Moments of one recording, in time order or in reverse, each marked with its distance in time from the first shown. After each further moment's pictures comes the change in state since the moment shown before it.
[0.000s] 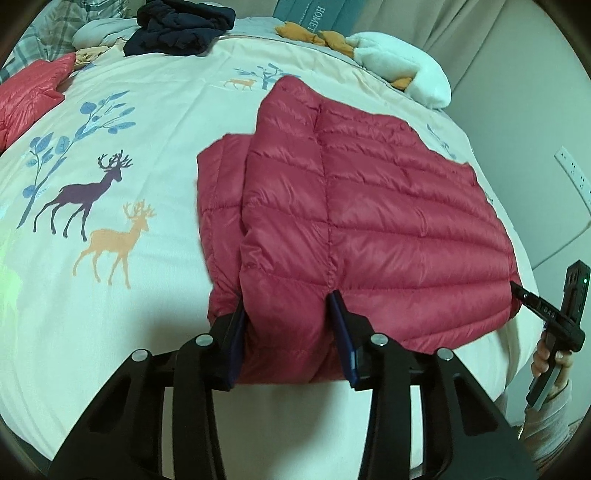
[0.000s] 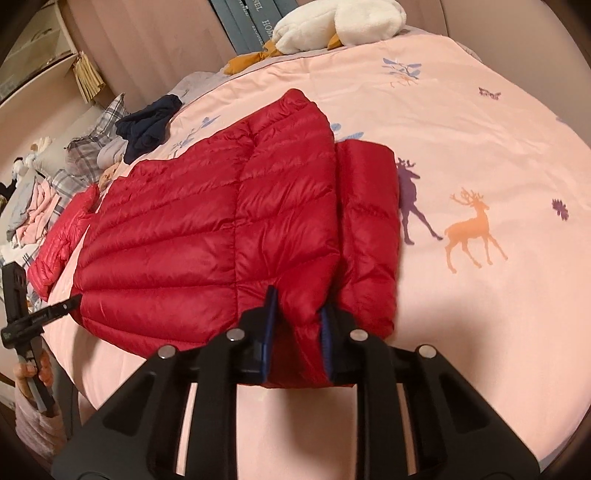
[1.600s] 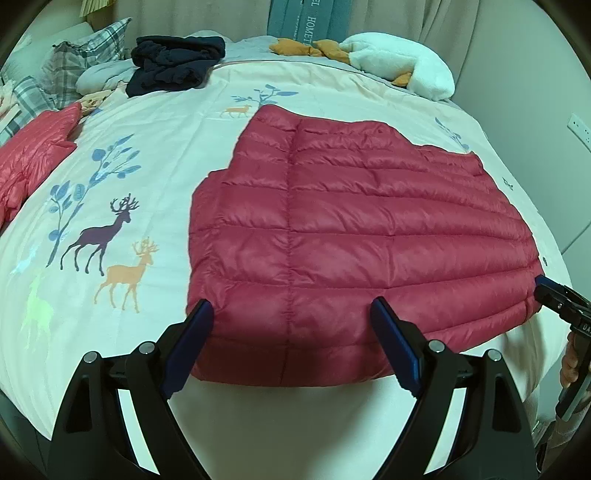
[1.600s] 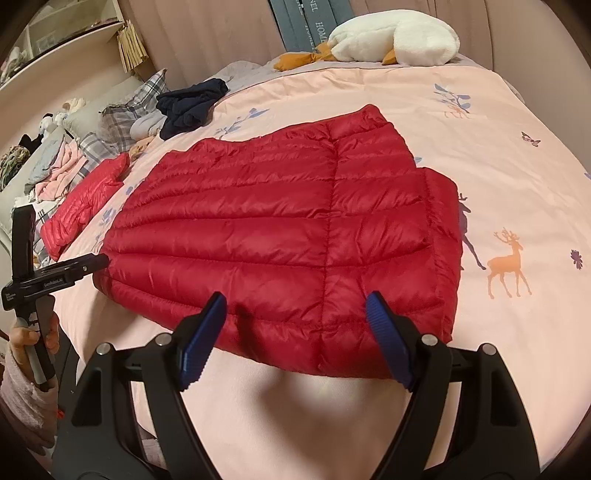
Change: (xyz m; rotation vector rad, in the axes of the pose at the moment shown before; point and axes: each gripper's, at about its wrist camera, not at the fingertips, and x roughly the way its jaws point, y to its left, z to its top) left arm -0.009 -0.042 0.003 0.103 -0.064 0.166; right arm -0.013 0.056 -0.003 -0.180 -0.016 0.044
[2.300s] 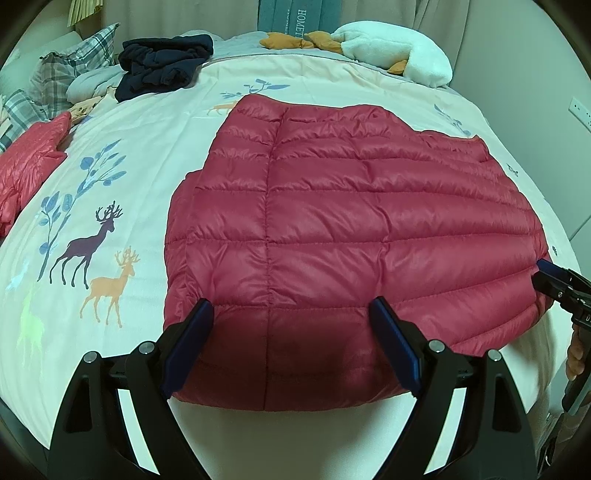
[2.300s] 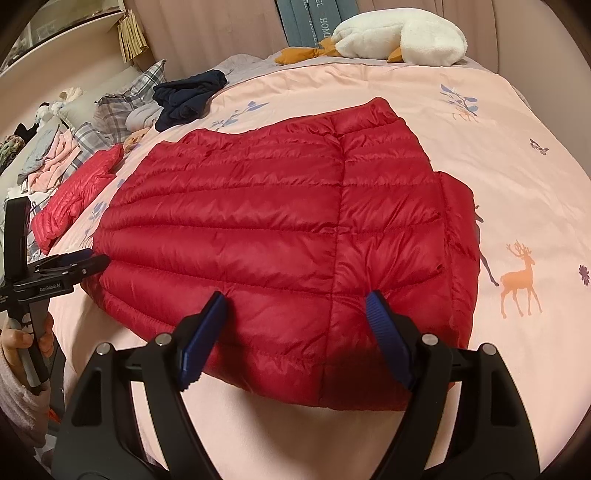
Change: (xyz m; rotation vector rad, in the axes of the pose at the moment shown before) left arm 0.022 -0.014 0.006 0.049 0.021 0.019; right arm 0.028 0.004 0.013 -0.032 0.023 -0.024
